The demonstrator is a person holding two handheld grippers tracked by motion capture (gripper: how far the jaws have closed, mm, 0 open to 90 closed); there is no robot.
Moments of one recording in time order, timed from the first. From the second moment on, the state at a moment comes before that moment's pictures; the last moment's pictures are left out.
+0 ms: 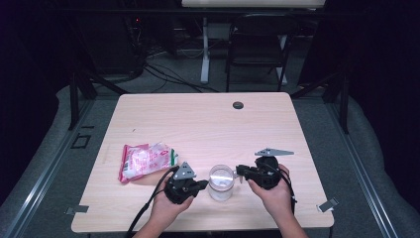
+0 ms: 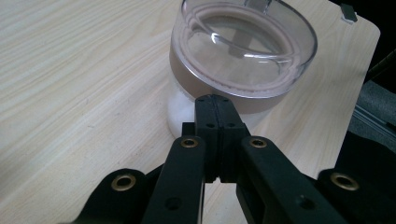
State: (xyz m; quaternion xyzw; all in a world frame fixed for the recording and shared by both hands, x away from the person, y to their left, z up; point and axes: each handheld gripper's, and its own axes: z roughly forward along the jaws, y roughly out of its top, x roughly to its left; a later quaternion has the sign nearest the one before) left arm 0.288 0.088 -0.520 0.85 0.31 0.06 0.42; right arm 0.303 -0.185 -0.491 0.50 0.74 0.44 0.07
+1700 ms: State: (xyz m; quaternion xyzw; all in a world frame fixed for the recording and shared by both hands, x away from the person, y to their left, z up) left arm 0.286 0.091 -0.511 0.83 0.32 0.06 0.45; right arm 0.306 -0.189 -0.495 0.51 0.73 0.45 0.05
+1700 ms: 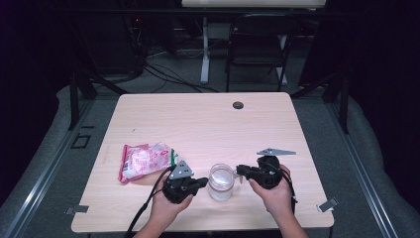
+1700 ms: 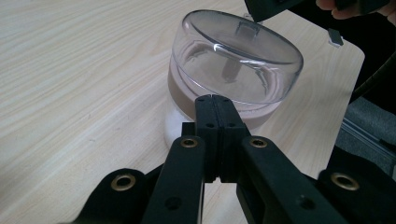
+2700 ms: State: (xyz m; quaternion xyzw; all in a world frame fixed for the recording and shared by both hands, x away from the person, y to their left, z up) left arm 0.285 0.088 -0.508 0.83 0.31 0.06 0.46; right arm 0.304 -0.190 -0.496 0.51 0.73 0.45 0.06
